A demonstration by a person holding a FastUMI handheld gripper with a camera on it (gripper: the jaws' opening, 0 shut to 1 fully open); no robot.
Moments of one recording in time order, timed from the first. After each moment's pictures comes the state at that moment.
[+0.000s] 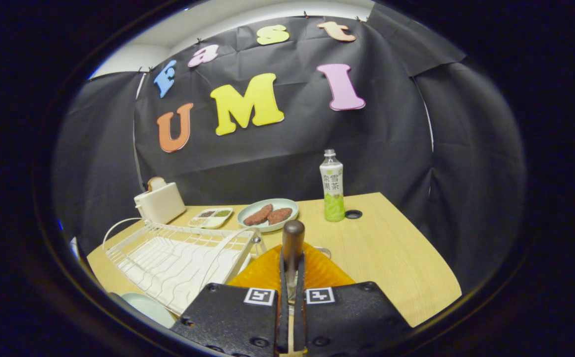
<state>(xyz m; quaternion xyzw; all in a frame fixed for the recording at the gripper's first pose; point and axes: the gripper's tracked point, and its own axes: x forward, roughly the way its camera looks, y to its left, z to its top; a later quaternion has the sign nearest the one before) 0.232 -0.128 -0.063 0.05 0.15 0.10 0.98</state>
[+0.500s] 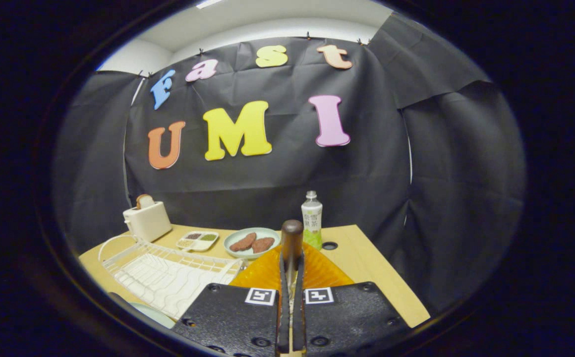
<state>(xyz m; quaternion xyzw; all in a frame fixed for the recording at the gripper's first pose) 0.195 -0.148 0.030 0.04 0.06 0.05 1.00</state>
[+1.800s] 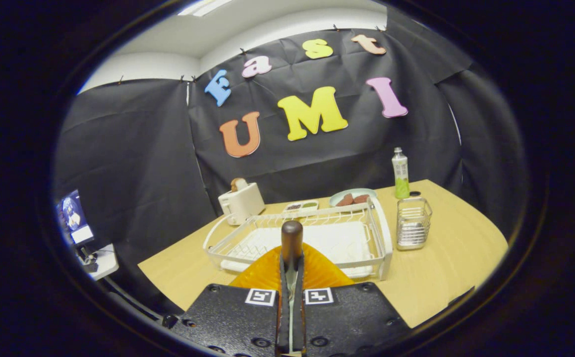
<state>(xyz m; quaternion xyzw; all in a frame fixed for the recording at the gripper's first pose) 0.015 0.068 -0.070 0.09 0.14 0.22 0.96</state>
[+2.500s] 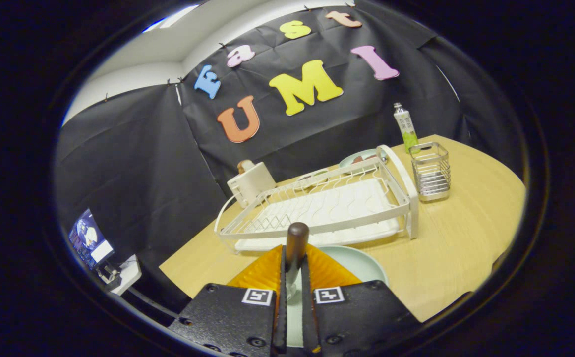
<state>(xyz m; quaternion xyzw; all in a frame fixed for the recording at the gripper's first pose) 0.013 0.065 -0.110 0.15 0.19 0.24 0.94</state>
